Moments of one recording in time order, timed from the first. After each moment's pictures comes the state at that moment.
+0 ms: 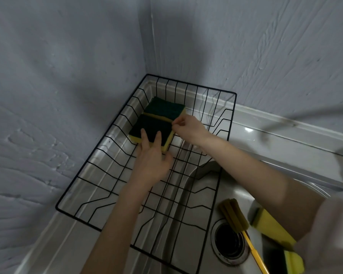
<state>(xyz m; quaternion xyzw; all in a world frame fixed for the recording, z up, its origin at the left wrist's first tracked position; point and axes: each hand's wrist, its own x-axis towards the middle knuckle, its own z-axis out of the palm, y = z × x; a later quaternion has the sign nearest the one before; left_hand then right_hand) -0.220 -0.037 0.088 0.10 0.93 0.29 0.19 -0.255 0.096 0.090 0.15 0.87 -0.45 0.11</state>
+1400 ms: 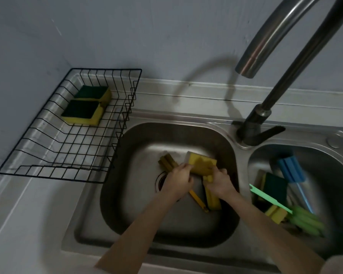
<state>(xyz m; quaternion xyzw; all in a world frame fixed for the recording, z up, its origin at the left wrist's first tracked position) 0.007 0.103 0.032 0.37 0.86 0.21 0.29 0.088 0.218 0.018 0.38 0.84 -0.34 0.18</state>
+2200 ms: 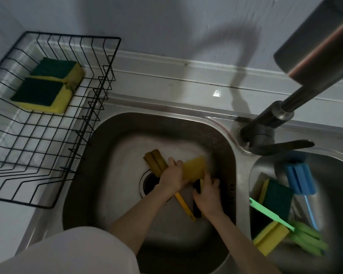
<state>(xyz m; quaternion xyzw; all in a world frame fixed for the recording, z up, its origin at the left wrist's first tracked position) -0.021 0.157 -0.059 0.28 0.87 0.14 0.38 0.086 0.219 -0.041 0.44 0.78 -0.42 0.15</state>
